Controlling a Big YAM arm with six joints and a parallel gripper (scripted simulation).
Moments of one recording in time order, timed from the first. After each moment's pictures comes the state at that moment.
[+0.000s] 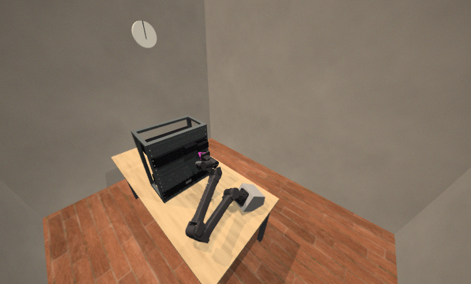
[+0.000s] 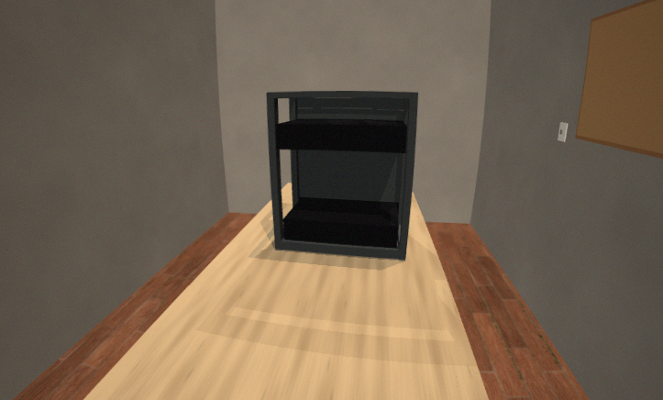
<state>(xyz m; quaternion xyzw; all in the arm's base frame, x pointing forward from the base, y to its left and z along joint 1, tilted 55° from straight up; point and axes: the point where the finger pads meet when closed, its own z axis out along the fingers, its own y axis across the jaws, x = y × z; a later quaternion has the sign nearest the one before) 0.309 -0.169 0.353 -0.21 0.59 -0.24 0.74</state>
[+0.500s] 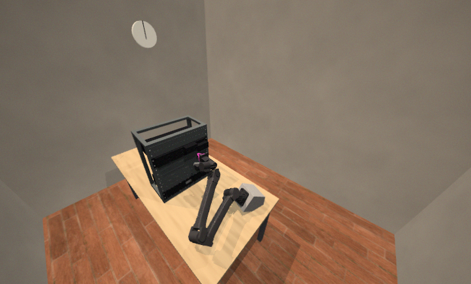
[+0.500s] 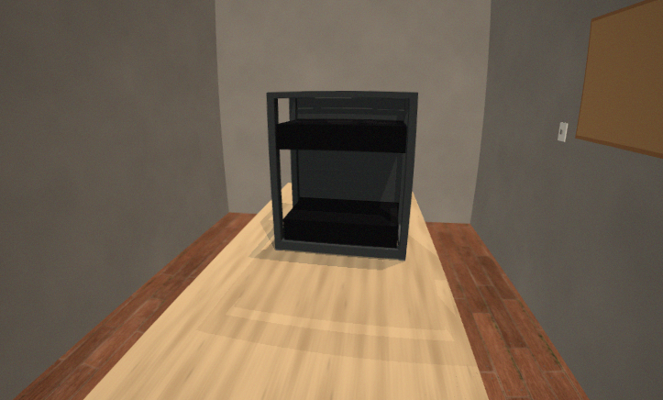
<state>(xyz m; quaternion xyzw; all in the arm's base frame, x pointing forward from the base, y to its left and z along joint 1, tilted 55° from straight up) 0.303 -0.161 0.363 -0.19 0.60 -0.23 0.74</state>
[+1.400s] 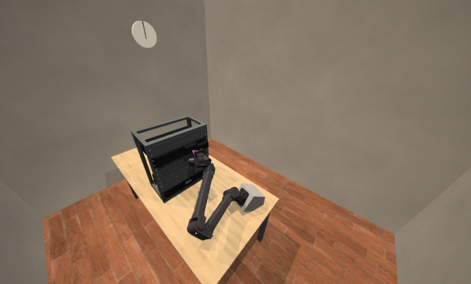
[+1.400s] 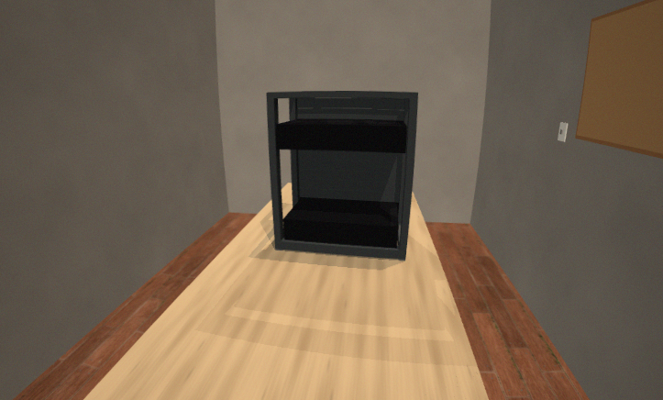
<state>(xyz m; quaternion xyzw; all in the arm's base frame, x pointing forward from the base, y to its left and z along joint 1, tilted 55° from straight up) 0.366 -0.156 0.376 -0.20 0.60 -0.23 0.74</state>
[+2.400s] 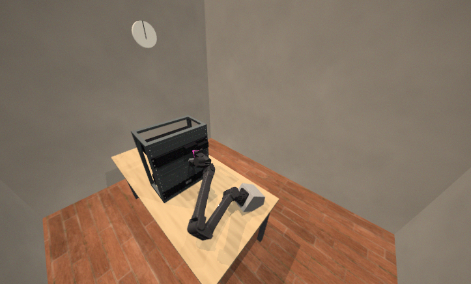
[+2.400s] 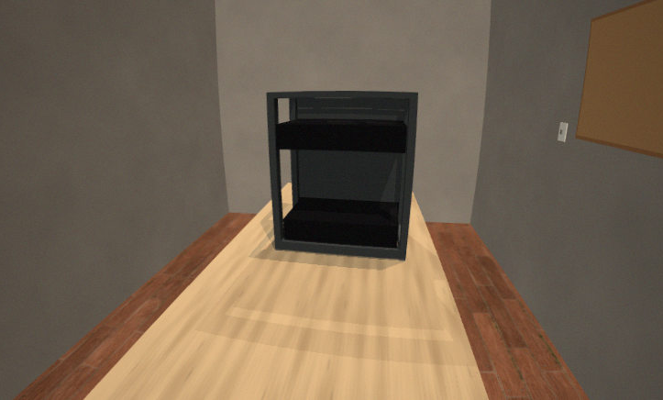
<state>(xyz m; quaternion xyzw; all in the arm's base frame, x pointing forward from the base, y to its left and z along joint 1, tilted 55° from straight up) 0.366 -0.157 0.377 -0.20 0.60 -0.23 0.74</state>
